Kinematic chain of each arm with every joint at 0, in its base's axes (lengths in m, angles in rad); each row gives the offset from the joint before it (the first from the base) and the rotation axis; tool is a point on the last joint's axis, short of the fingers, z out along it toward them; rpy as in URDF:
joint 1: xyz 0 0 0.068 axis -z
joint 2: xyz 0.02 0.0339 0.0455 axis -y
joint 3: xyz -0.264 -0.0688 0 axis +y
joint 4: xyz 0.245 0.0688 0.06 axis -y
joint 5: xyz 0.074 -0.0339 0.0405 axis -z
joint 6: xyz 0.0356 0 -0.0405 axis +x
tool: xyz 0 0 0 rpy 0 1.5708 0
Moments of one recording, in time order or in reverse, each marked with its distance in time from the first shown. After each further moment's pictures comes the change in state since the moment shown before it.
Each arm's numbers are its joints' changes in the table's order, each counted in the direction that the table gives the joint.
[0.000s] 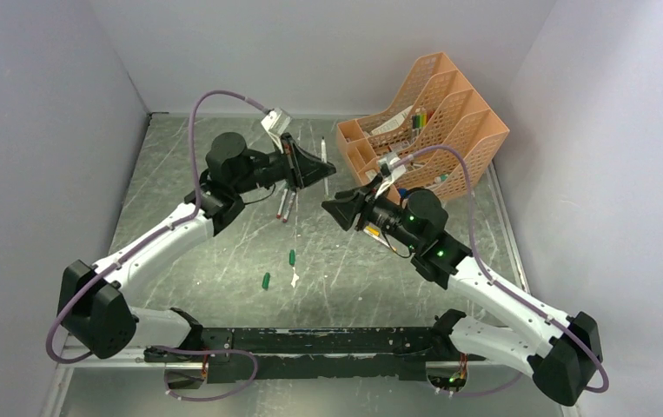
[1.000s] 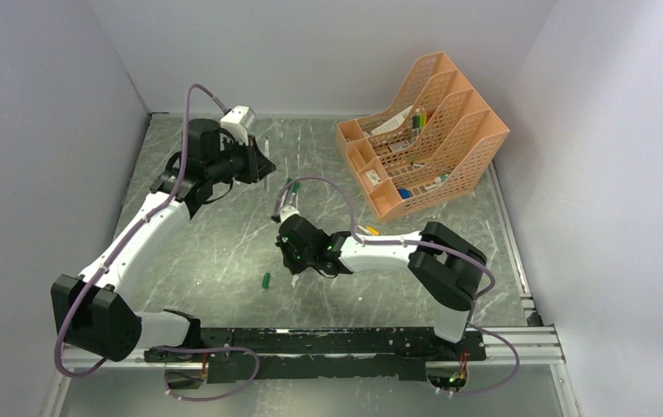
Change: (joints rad) left arm -0.274 0.024 -0.129 -0.702 -0.291 0.333; right arm -0.345 -0.825 -0.309 -0.313 0.249 0.013
